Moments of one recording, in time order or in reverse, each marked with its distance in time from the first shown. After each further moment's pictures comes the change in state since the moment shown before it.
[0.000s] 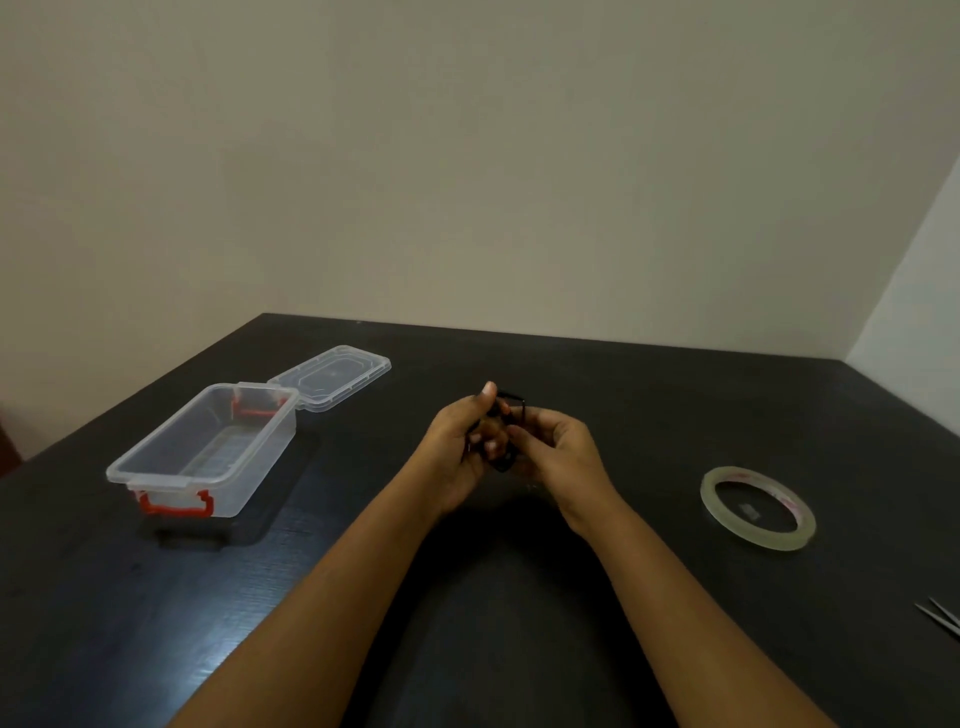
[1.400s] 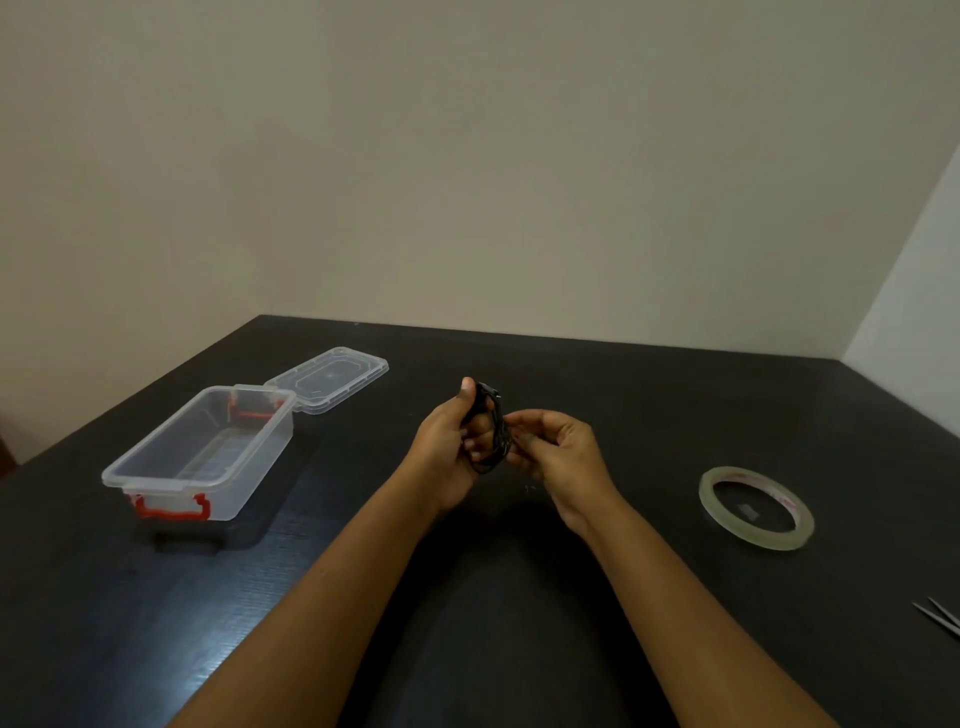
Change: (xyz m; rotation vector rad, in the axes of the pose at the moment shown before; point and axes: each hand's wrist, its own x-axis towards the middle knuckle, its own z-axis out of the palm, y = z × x) left_hand 0.006 0.000 -0.005 -0.066 0.105 -0.050; right_hand -0.001 -0.004 0.002 0.029 0.089 0.047
